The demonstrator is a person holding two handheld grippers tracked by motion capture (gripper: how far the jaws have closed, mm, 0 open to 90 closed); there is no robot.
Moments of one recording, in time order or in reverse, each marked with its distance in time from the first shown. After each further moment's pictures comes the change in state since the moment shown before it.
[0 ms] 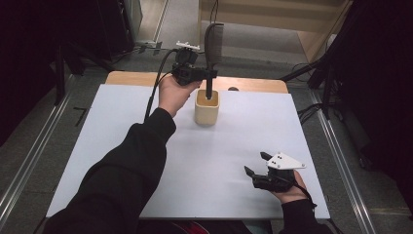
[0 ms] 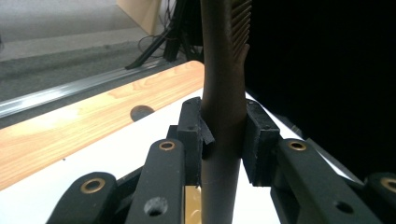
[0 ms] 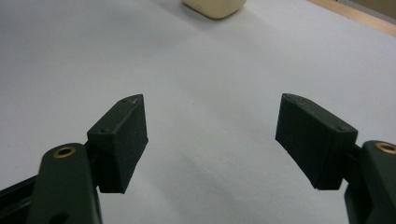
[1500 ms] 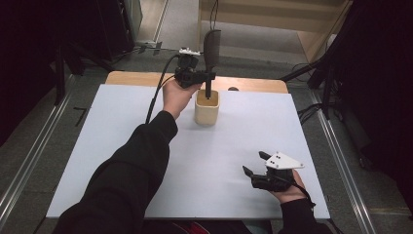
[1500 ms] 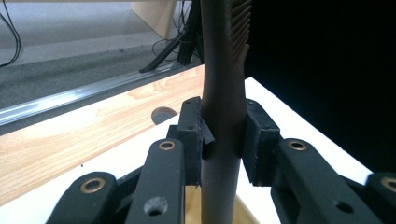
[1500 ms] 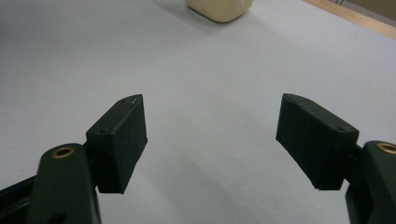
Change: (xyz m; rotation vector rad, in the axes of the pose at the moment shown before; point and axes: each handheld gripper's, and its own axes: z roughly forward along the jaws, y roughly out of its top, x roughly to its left) left arm 0.029 -0.020 0.032 -0.025 0.036 -0.003; right arm 0.002 0.002 0.002 -0.004 0.013 -0.008
